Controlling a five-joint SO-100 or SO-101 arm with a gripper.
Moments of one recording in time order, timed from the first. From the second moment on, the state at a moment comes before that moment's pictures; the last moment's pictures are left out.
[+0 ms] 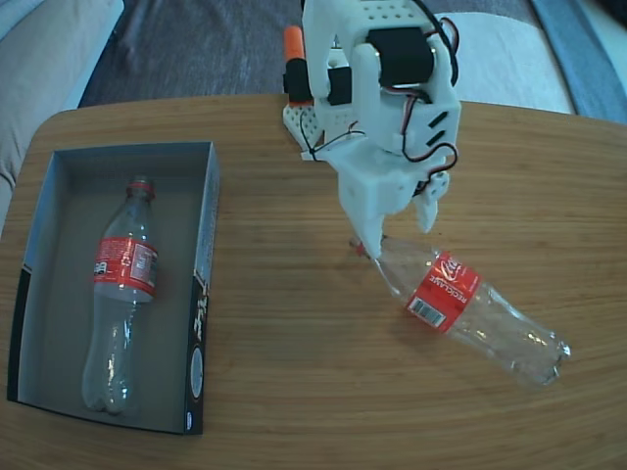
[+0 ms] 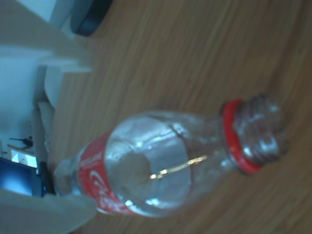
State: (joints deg) arm -17.6 117.5 116.4 65.4 -110.9
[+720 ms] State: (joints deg) arm -18.5 117.5 116.4 56.7 -91.6
